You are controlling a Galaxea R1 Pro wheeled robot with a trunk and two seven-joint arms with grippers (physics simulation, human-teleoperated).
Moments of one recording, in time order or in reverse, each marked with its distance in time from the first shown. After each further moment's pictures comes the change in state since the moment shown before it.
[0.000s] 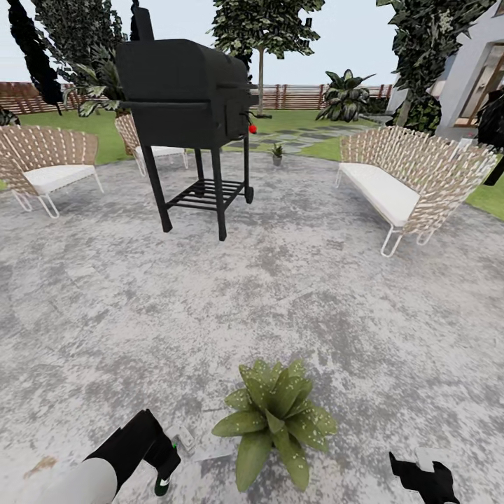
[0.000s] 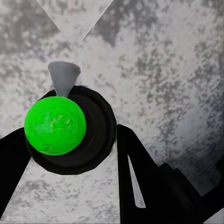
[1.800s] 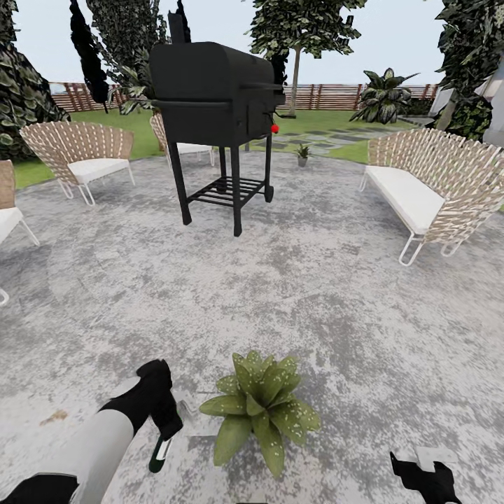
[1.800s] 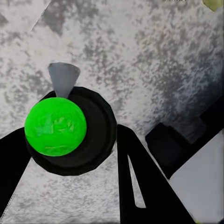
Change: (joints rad) left arm -0.150 -0.034 0.008 -0.116 -0.419 0.186 -0.475; right arm 0.000 -0.004 -0.001 -0.001 0.001 0.000 0.003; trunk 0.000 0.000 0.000
